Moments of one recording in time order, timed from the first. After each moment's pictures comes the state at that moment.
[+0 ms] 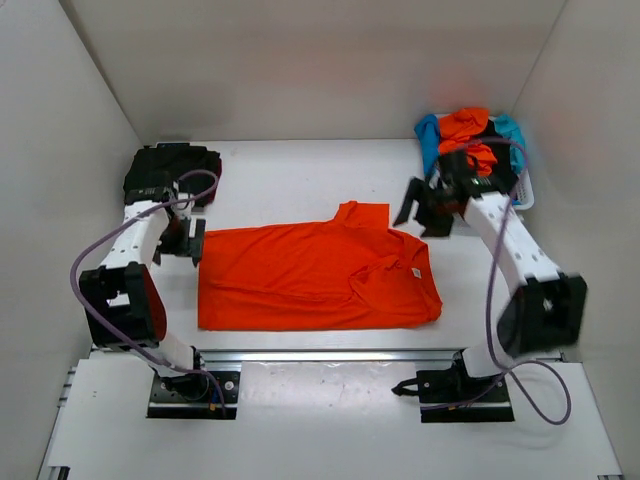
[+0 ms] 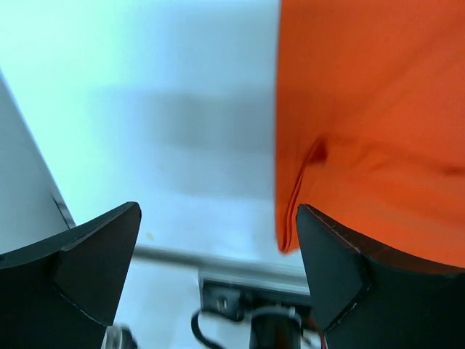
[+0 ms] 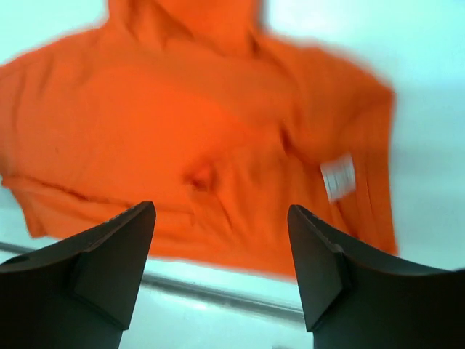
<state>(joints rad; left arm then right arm) 0.12 1.57 1.20 -1.02 -0.14 0.14 0.16 1.43 1.27 -0.90 -0.21 0.49</state>
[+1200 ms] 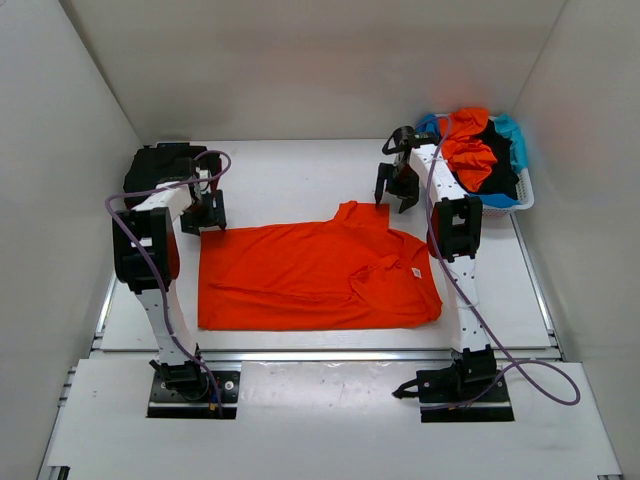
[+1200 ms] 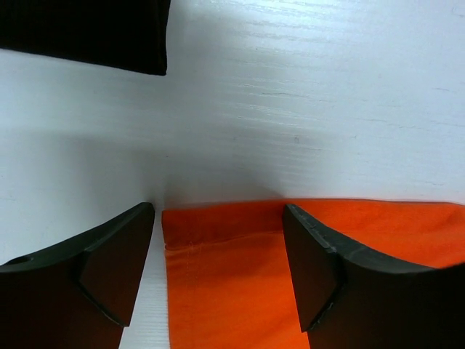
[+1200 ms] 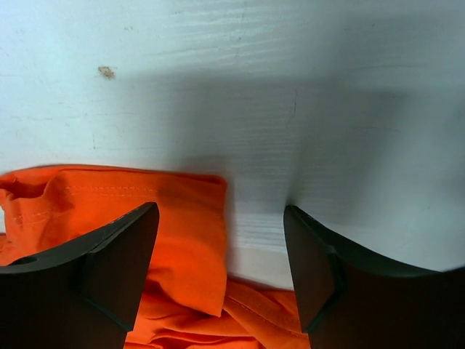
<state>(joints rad) 0.07 2.03 1.43 -0.59 0.04 -0.09 0.17 2.63 2.52 -1.24 -0.11 0.34</state>
